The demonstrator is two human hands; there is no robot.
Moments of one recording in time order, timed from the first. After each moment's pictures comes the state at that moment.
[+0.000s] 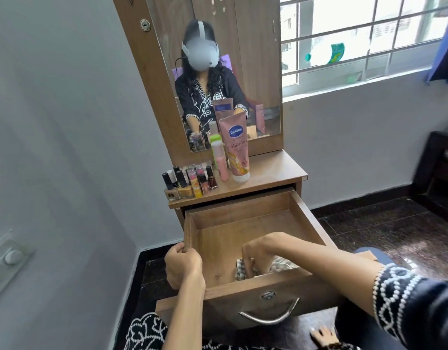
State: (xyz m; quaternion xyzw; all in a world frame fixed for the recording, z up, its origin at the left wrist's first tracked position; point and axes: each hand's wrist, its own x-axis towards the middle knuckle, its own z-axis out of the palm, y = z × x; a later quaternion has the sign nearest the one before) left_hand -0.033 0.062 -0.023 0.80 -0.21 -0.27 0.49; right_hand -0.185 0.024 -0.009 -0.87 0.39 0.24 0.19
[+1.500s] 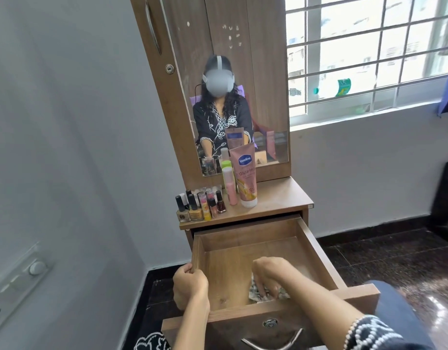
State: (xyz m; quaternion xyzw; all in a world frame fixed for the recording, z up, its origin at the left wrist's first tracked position) left_hand -0.036 0.066 -0.019 0.80 -0.21 -0.26 0.49; right_hand -0.191 0.022 -0.015 -0.82 0.53 0.15 0.15
